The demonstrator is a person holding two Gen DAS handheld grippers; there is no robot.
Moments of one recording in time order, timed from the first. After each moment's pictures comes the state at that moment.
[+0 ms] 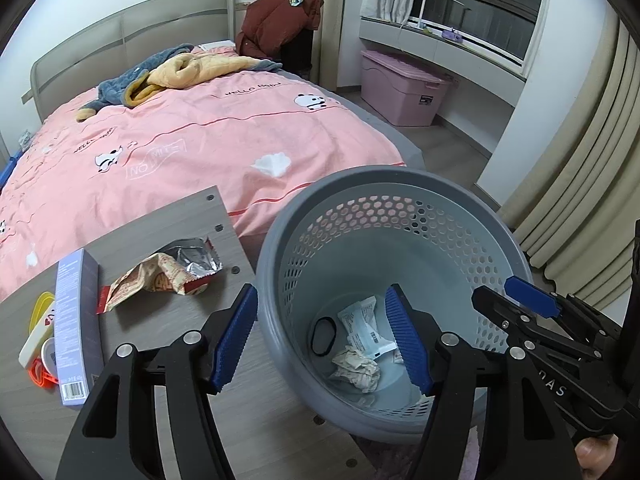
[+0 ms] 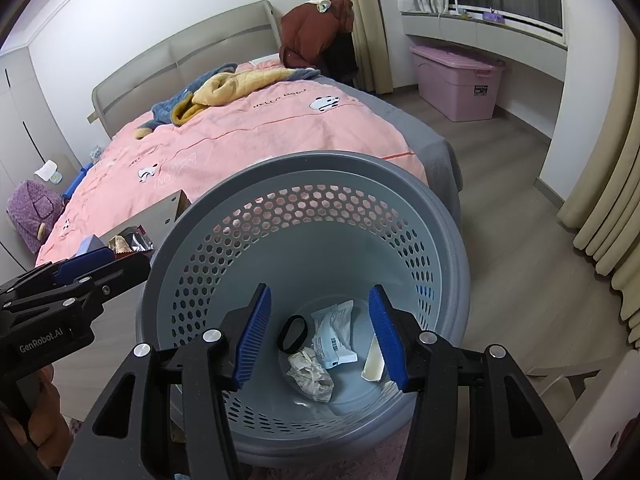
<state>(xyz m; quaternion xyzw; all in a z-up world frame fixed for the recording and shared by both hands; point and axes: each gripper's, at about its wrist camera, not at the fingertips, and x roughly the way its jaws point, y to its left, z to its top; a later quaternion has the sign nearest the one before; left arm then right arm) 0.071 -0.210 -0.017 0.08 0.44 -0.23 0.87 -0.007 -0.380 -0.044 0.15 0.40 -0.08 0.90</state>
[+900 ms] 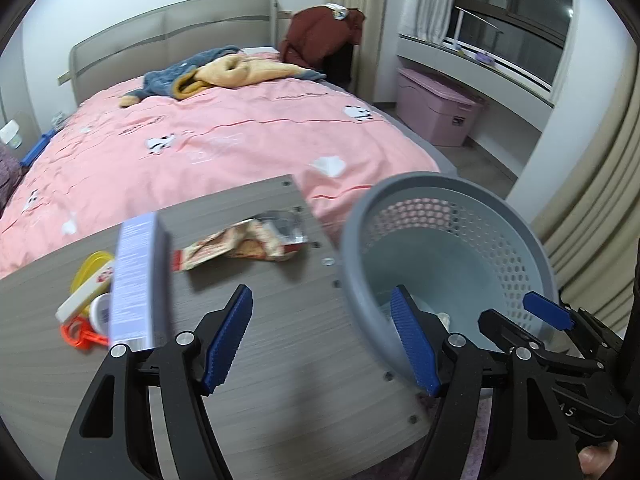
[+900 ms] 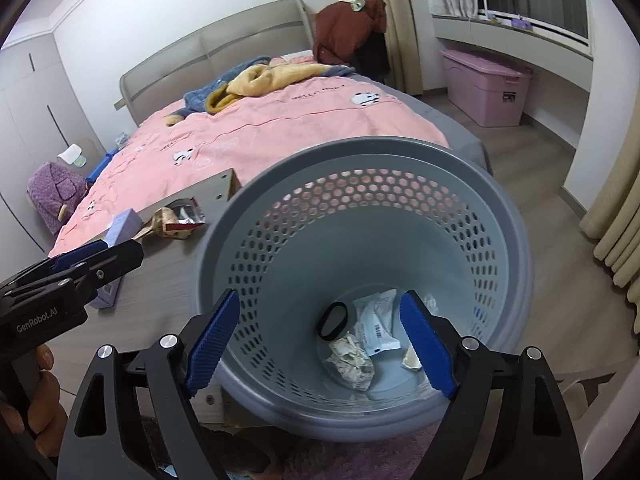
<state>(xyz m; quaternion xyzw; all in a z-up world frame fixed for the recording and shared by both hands) 0.050 -0.138 -0.010 0.05 0.42 -0.17 0.89 -0.013 -0.330 -0.044 0.14 0.39 -0.02 0.91</state>
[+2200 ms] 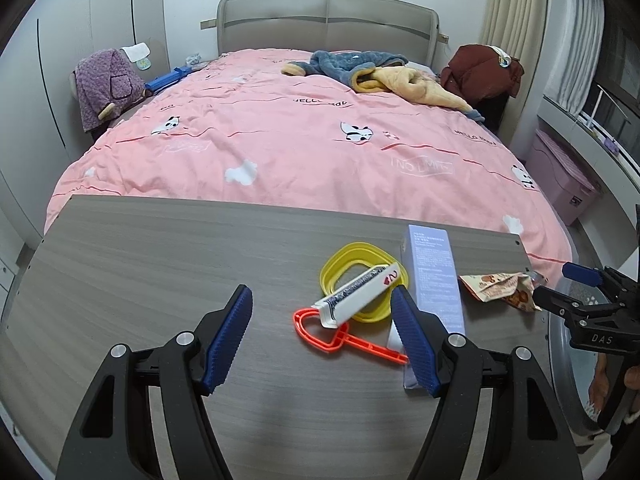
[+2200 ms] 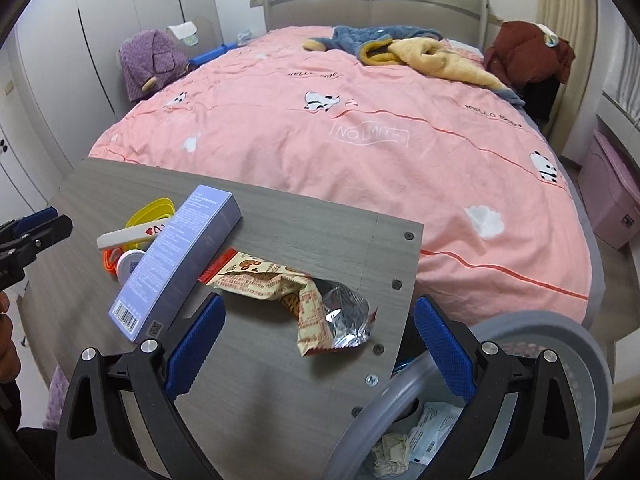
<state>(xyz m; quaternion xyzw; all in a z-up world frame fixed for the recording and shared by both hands) 0.088 0.071 0.004 -0.05 0.42 0.05 0.91 0.154 -0.191 -0.031 -0.05 0.45 0.20 0.87</state>
